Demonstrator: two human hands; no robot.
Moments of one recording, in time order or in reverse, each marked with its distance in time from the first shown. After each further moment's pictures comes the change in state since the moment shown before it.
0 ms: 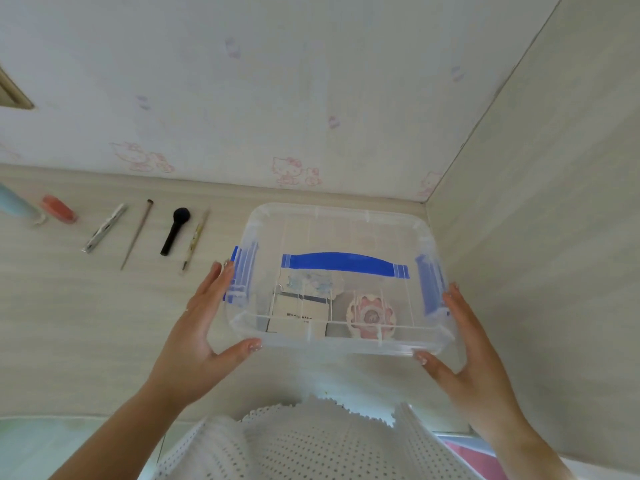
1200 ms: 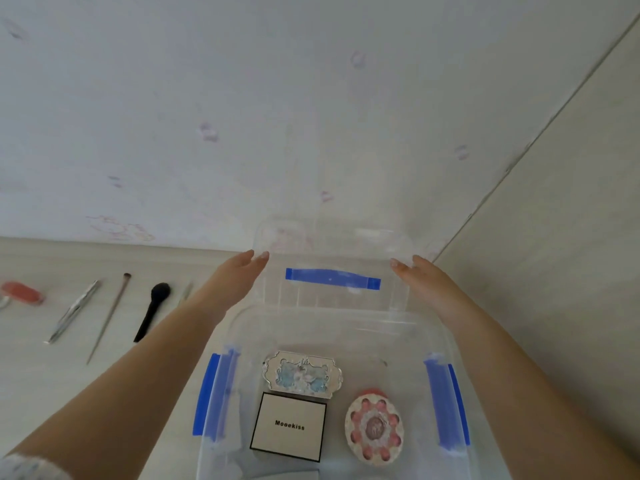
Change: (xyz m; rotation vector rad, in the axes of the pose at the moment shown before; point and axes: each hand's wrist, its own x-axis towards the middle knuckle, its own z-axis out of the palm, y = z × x) left_hand 0.247 -0.026 0.025 -0.233 -0.104 -0.627; right_hand 0.259 -0.014 0.008 0.042 -0.213 0.522
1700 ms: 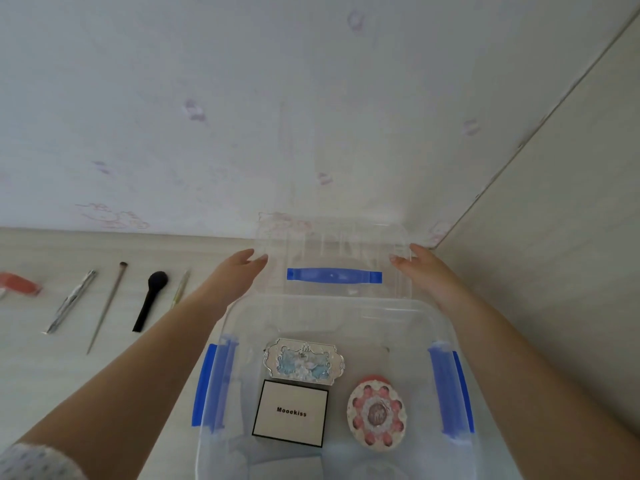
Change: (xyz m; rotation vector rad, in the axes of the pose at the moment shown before) left_hand 0.007 -0.015 0.008 0.021 -0.044 -0.082; right_hand 0.017 0.013 0.009 -0.007 -0.021 0.026
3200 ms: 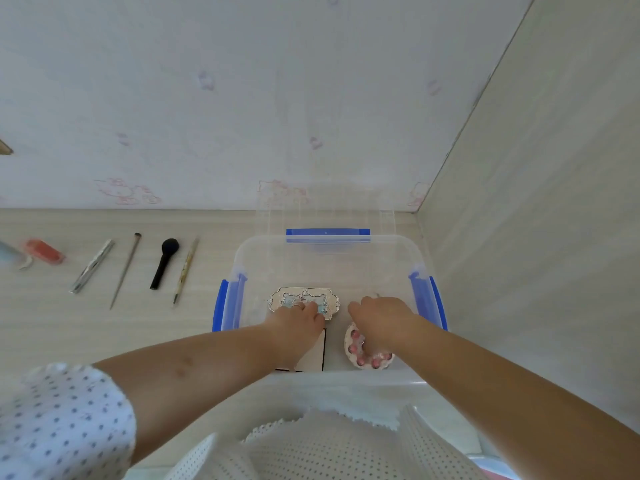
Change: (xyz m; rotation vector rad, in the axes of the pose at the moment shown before) left_hand -0.124 -0.060 0.088 1.660 -0.373 0.696; right_hand -0.119 0.049 0.088 -1.279 -0.295 -0.375
